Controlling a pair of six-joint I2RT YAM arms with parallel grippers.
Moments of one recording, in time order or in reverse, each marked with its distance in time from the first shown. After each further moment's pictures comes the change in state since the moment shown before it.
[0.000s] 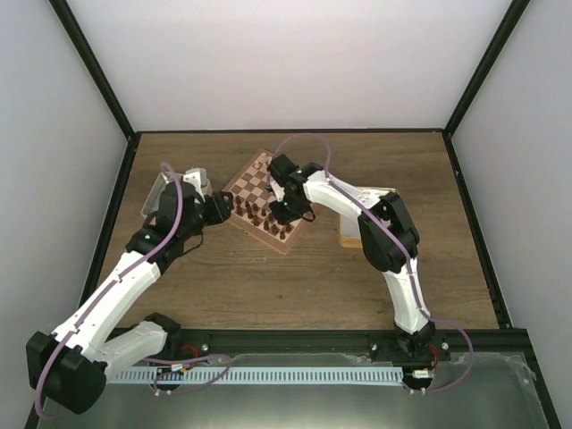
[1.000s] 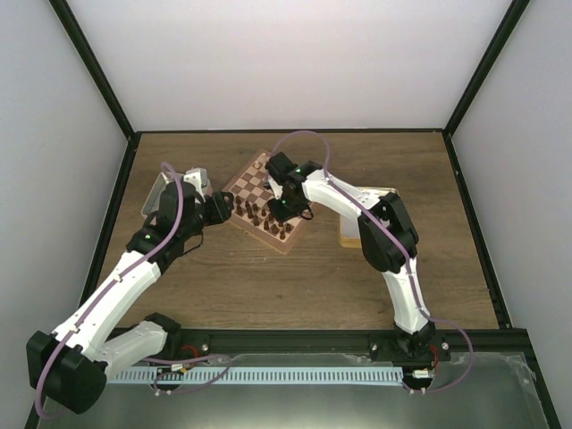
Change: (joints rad) left arm 0.000 0.006 0.000 0.000 0.003 0.001; right arm 0.007 0.006 0.027 0.003 0.013 0.000
